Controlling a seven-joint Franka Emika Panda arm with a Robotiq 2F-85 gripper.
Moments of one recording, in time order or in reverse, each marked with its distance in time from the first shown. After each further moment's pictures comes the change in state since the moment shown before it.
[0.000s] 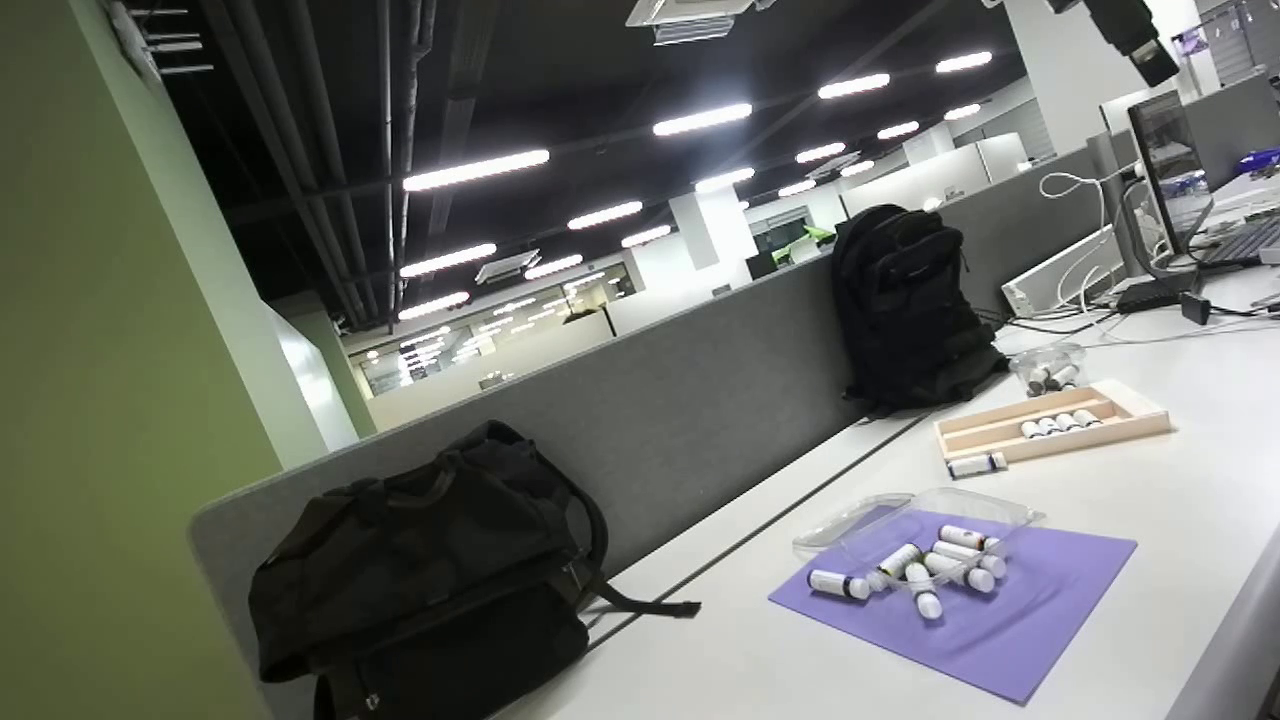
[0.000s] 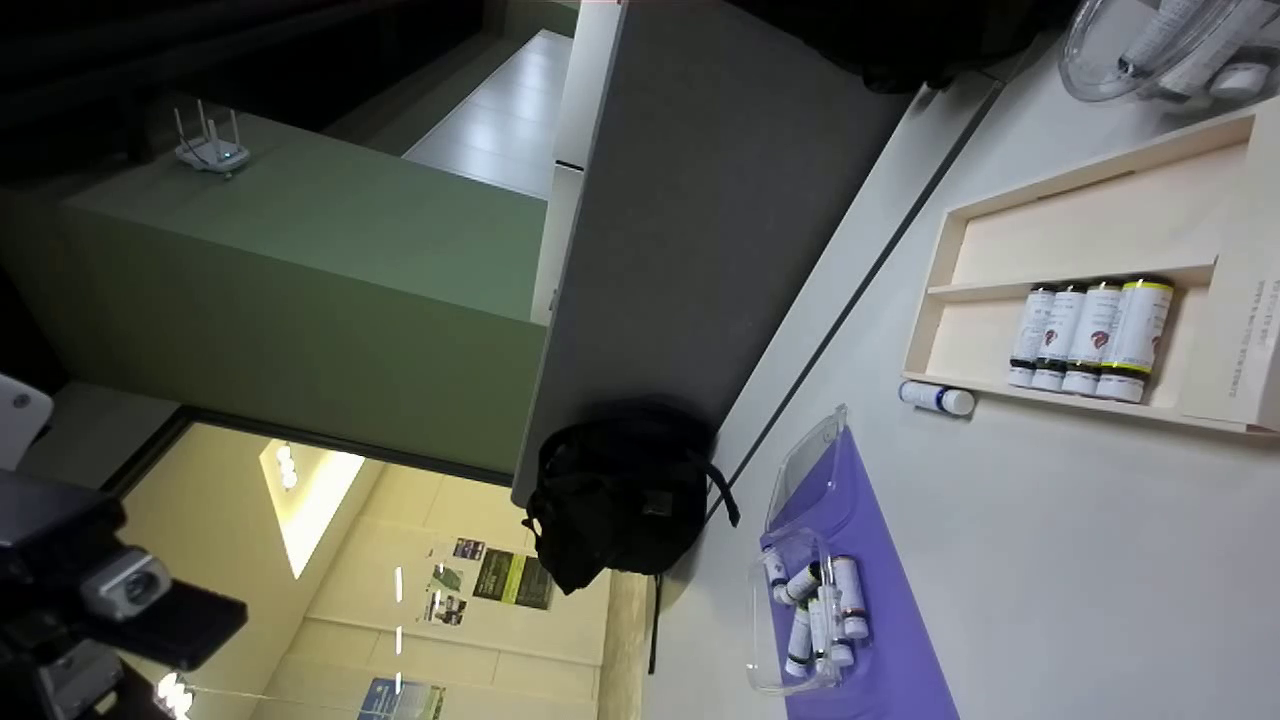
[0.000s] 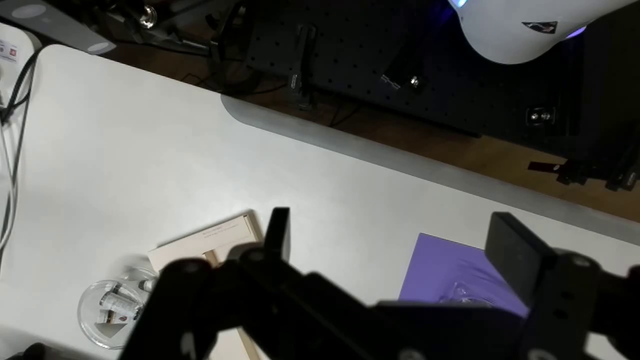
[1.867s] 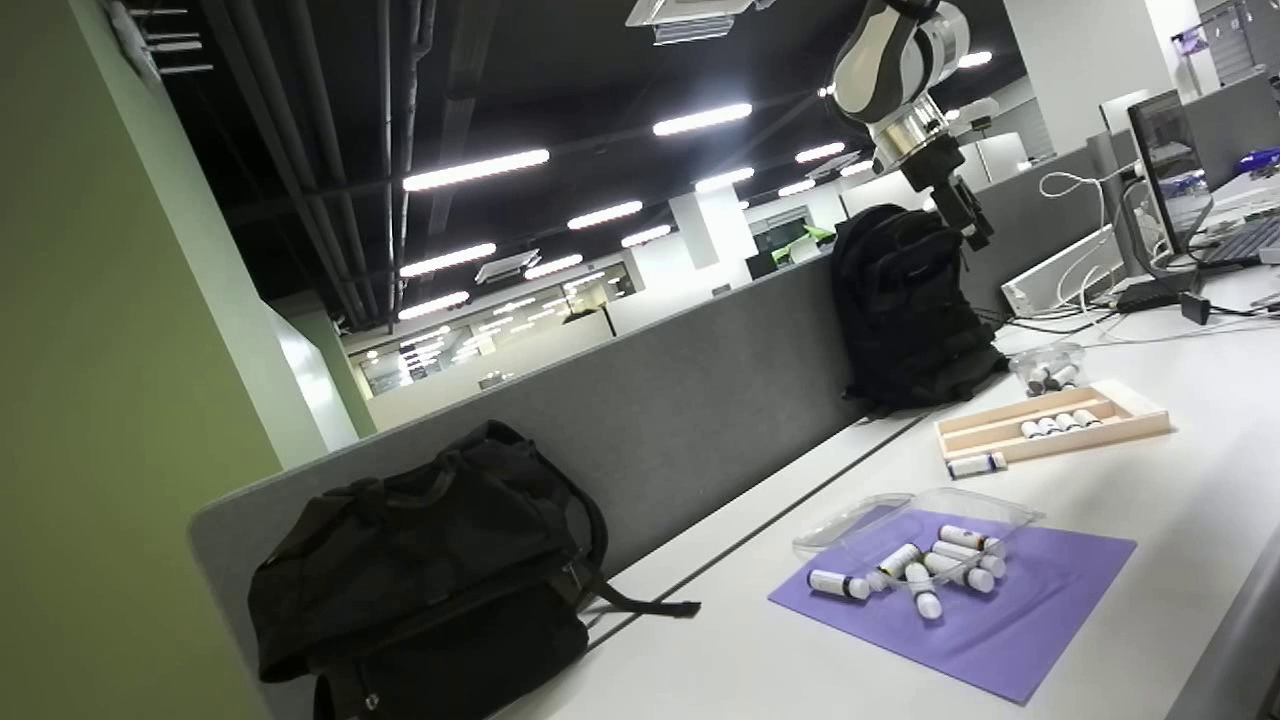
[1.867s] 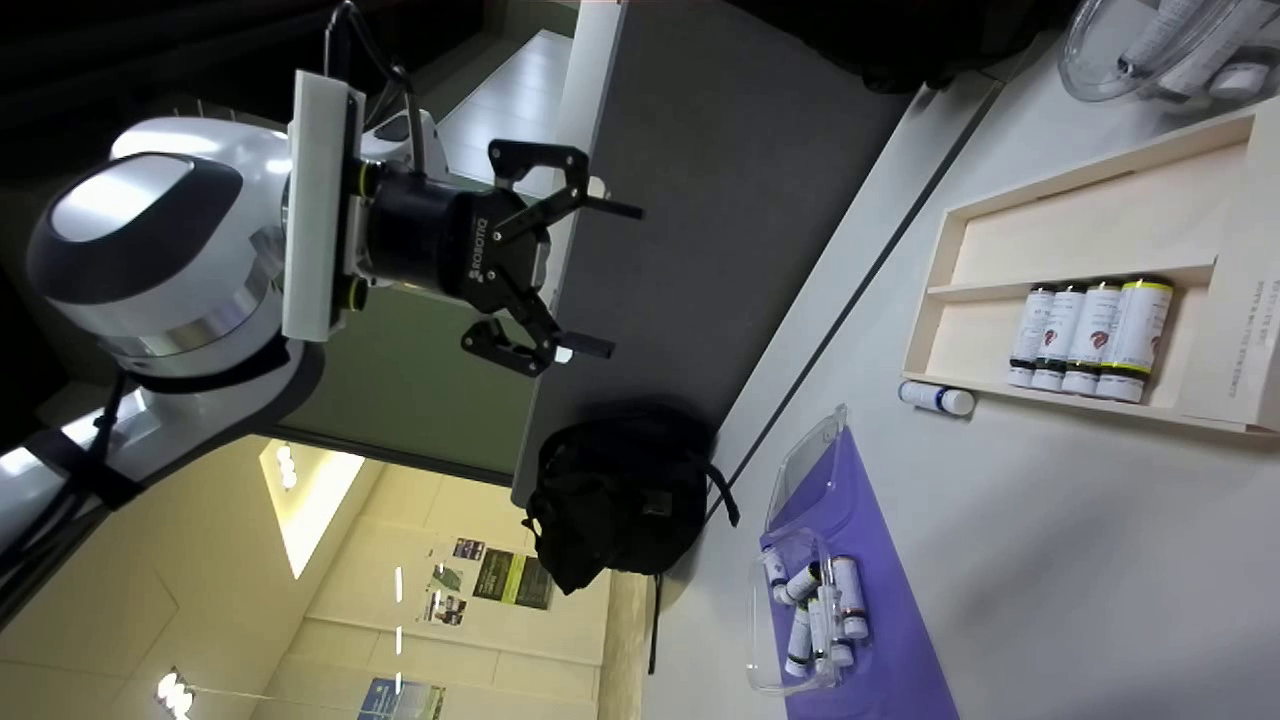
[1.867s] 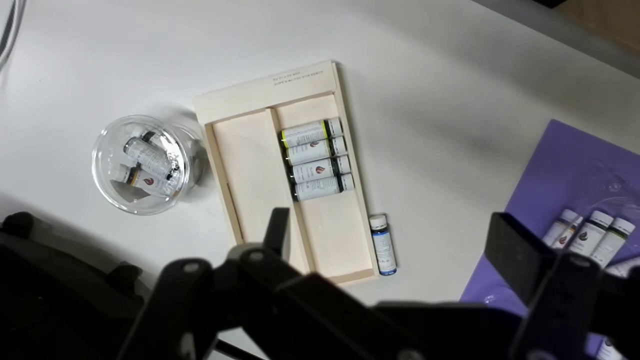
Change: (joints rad) arm 0.035 0.861 -0.083 0.494 0.135 0.378 -0.204
